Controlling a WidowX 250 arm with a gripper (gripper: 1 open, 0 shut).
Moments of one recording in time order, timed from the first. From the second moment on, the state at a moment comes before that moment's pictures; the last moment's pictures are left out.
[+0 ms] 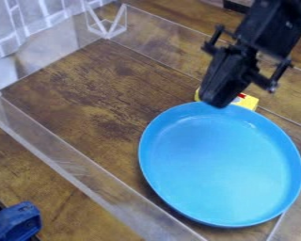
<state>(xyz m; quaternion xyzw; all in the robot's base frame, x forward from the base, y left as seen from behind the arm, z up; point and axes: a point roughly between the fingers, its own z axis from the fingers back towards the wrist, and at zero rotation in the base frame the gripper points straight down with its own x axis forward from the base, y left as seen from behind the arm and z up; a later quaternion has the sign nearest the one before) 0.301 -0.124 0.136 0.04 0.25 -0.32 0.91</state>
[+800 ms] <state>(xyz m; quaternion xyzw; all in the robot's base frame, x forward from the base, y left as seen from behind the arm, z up) 0.279 -0.126 0.131 0.04 0.26 -0.35 0.90</state>
